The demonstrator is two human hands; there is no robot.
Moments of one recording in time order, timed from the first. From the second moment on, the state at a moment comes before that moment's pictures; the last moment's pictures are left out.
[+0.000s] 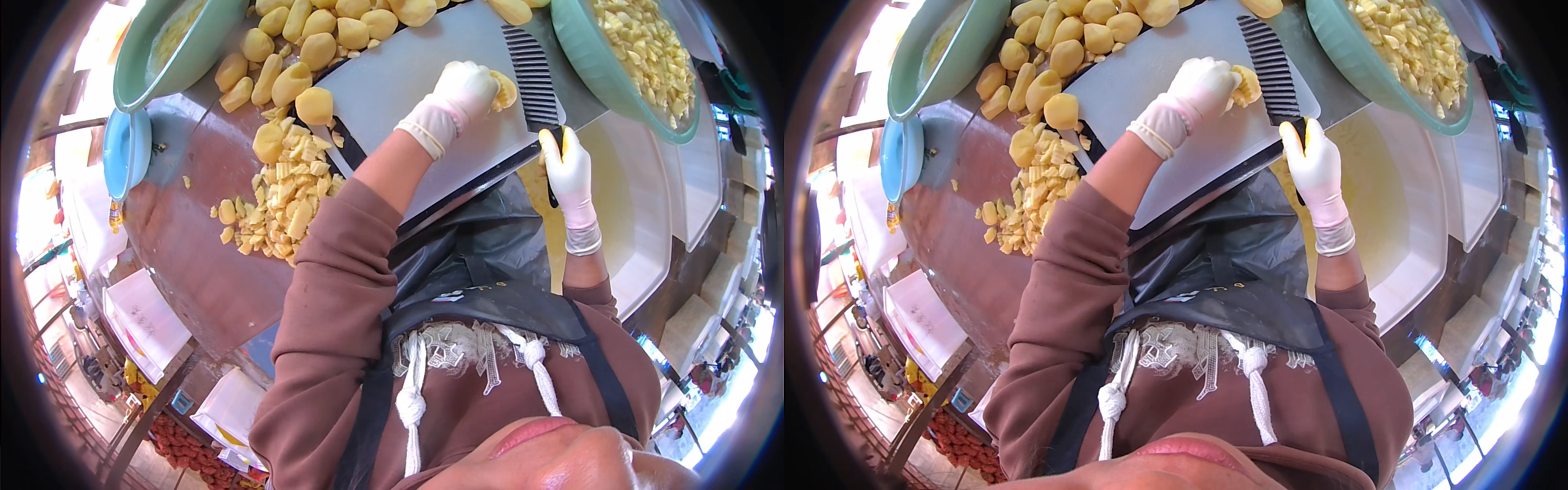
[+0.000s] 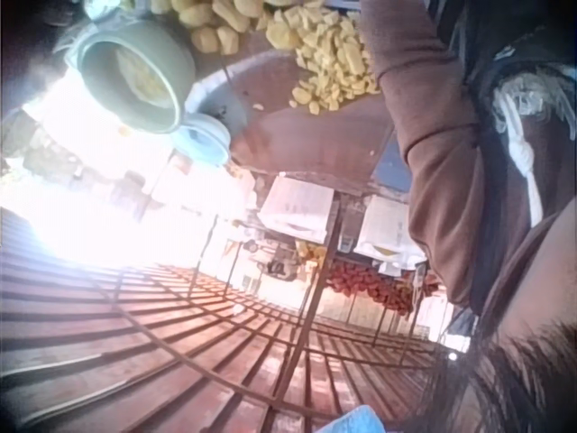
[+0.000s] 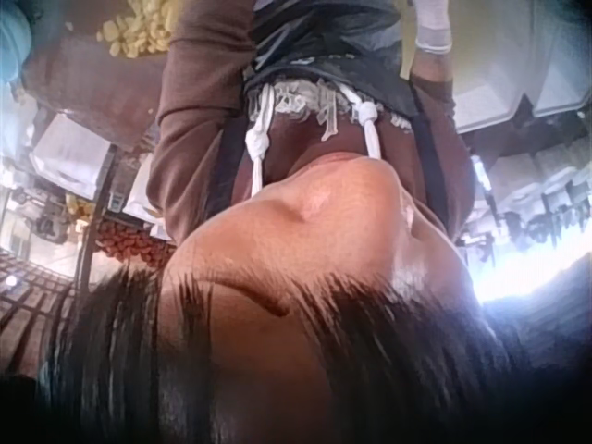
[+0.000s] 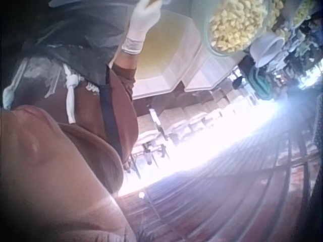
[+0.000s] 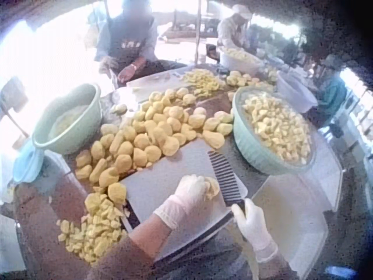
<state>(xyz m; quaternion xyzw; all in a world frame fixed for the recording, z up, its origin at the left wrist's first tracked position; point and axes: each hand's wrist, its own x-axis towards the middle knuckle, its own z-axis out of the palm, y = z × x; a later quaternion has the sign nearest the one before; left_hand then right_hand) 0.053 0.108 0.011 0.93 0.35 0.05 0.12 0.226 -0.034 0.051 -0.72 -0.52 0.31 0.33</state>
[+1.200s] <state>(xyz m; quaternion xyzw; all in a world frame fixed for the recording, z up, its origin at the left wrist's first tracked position) -0.046 0.016 -0.015 0.76 0.55 0.31 0.13 0.185 -0.024 0.029 -0.57 -0.81 0.08 0.04</state>
